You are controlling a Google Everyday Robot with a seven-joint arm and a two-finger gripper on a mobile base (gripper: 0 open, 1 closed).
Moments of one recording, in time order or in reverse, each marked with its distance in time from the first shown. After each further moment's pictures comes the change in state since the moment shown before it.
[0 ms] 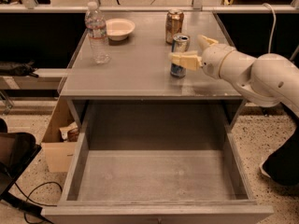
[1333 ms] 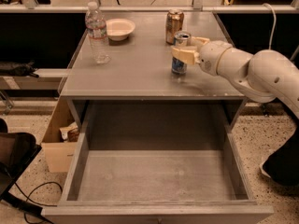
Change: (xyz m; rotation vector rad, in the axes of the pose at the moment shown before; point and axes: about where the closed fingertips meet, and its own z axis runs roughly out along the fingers) arm -0.006 -0.002 0.011 -0.030 -0.022 -0.004
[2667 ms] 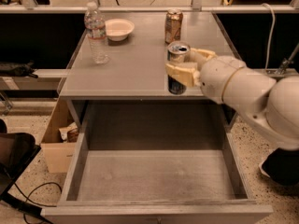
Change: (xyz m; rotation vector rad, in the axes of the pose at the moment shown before) arm -0.053 0.112 -0.093 0.059 0.013 -0.042
